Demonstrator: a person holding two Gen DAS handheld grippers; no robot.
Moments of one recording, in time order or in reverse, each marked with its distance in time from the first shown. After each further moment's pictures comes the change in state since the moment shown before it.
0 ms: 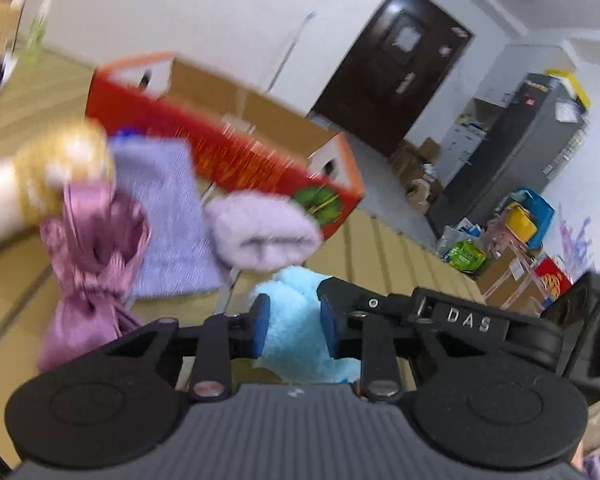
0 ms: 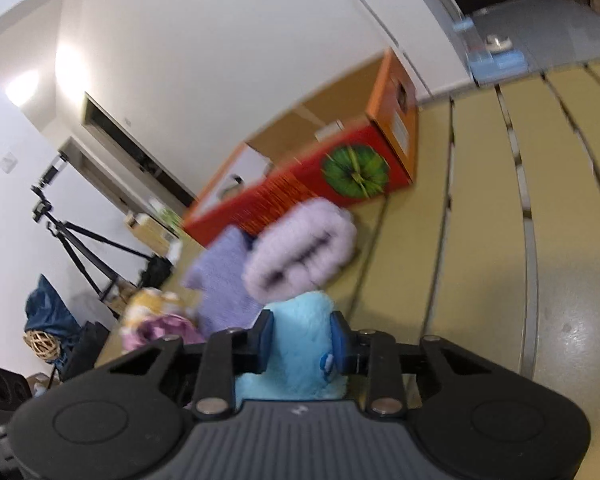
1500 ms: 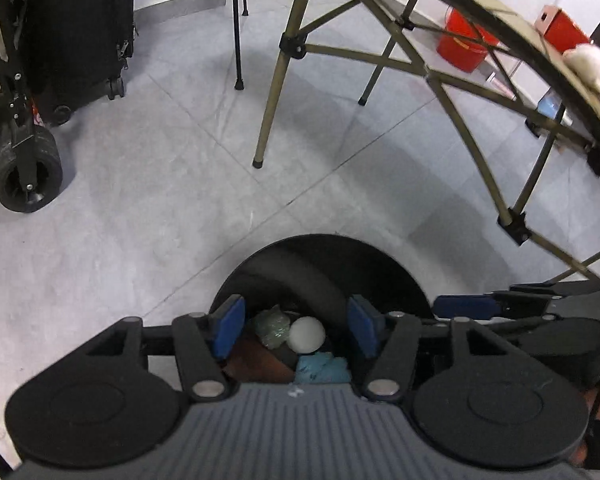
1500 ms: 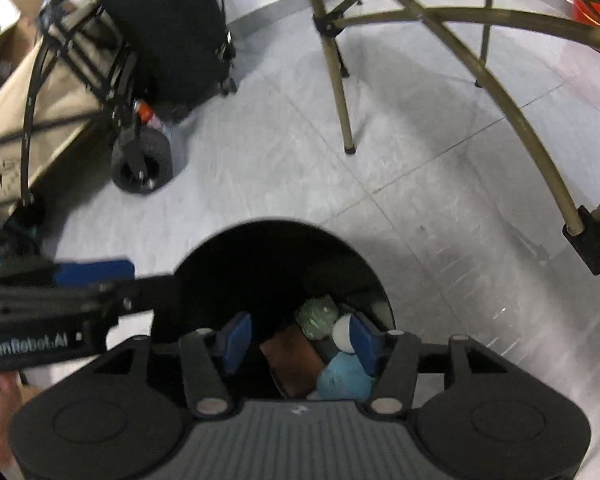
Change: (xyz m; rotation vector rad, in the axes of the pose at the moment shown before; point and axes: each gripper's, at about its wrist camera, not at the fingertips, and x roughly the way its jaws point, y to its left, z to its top) left arm -0.235 0.314 -0.171 -0.287 0.272 0.615; right arm 0.174 0.252 -0.360 -0.636 0.768 -0.042
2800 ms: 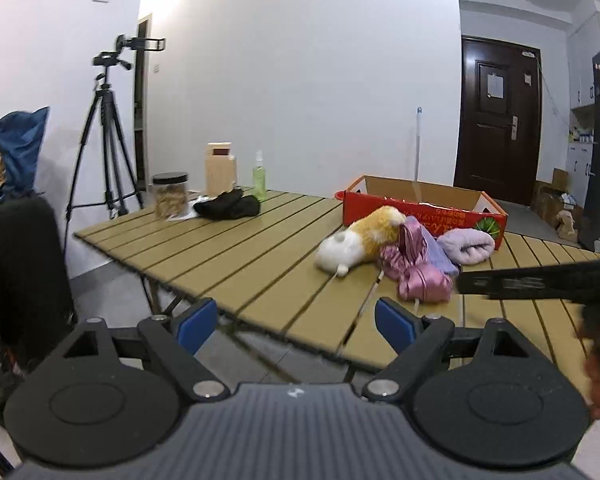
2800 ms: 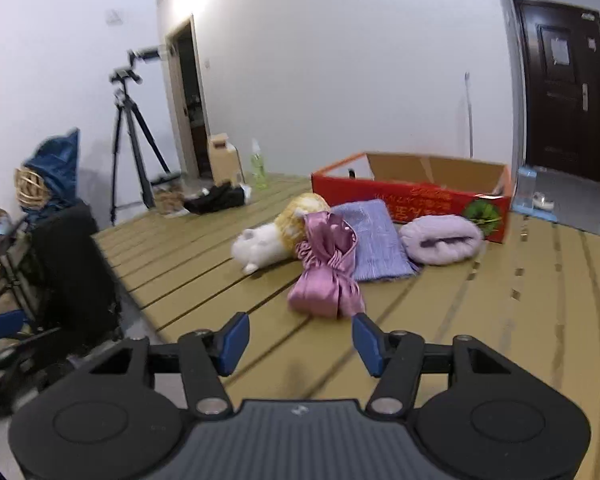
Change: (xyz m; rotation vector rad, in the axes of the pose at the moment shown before) left arm -0.155 -0.229 -0.027 0.319 -0.723 -0.070; right arm -0.274 -0.136 -0.061 0.155 -0.760 -0.341
